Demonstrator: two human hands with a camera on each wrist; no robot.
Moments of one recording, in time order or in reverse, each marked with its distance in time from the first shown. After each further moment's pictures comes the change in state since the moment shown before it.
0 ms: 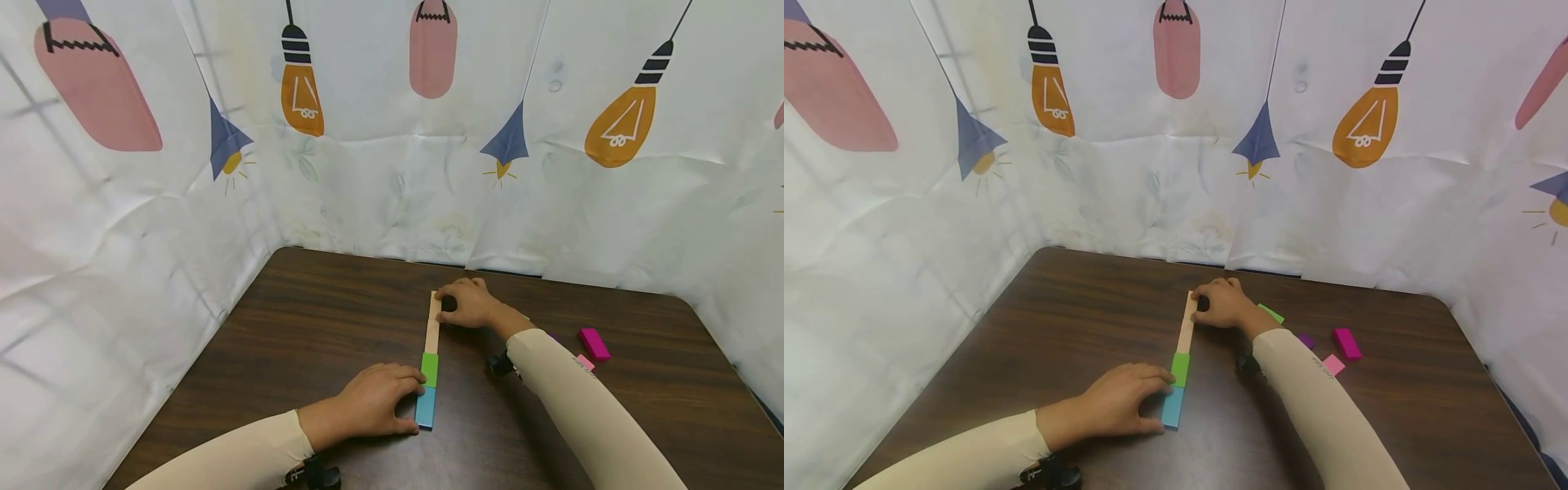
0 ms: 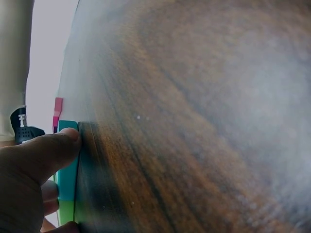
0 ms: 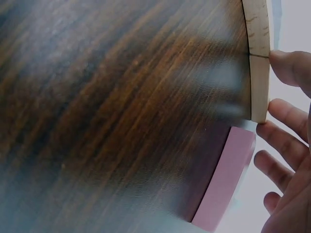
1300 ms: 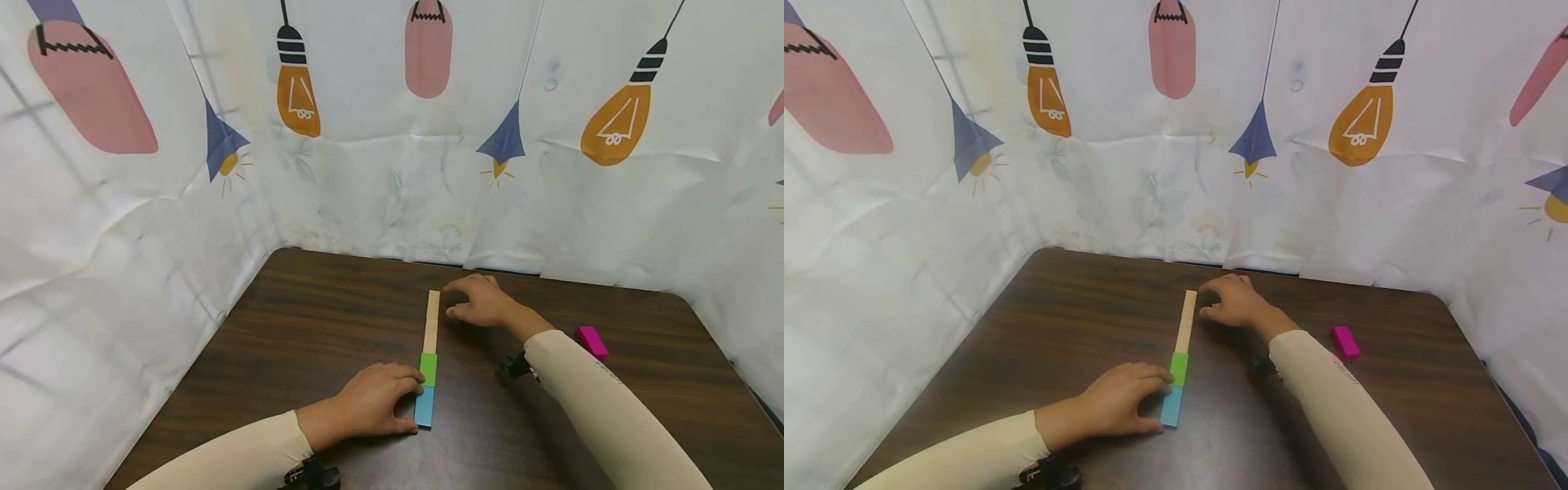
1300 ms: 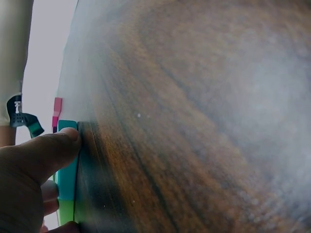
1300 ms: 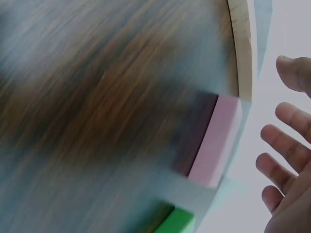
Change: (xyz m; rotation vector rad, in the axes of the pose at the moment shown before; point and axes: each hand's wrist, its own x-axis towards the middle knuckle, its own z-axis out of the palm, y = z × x) left_hand 0.001 0.001 0.000 0.005 -0.005 -0.012; right_hand -0.022 0.012 -0.016 0.095 0.047 -0.002
